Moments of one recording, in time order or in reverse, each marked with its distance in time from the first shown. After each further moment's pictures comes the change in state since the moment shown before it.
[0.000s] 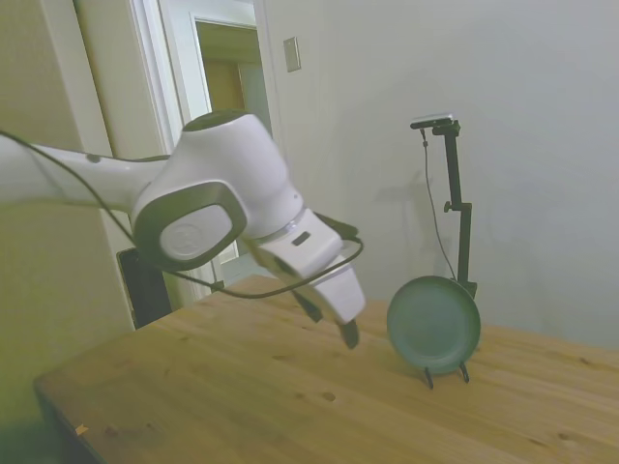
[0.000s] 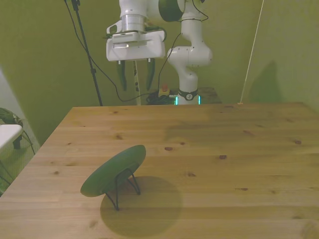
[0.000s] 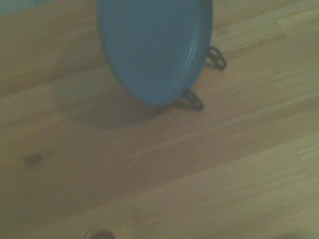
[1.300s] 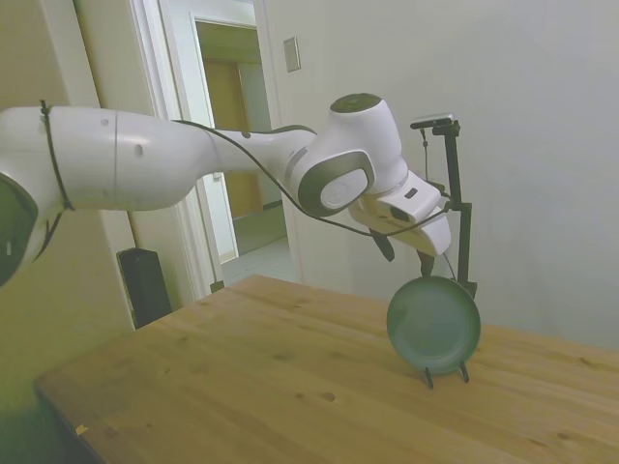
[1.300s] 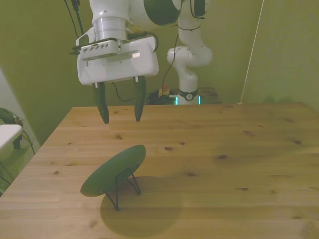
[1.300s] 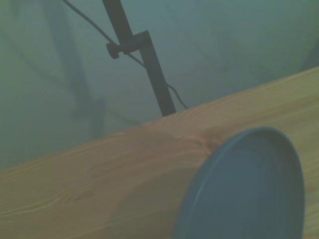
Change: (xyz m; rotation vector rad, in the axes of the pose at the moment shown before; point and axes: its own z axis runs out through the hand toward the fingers) arm 0.082 -0.172 0.084 0.106 -0.029 -0.013
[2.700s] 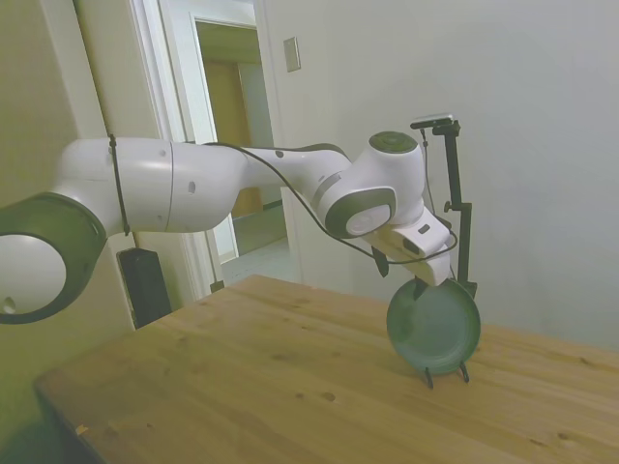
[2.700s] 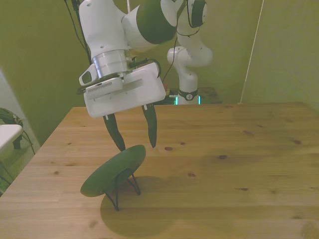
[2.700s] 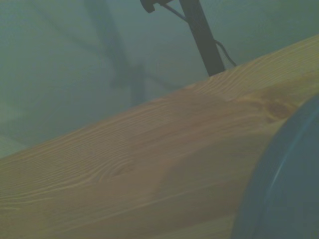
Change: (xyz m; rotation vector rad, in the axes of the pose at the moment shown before) arm -0.003 0.004 0.062 0.023 -0.192 0.045
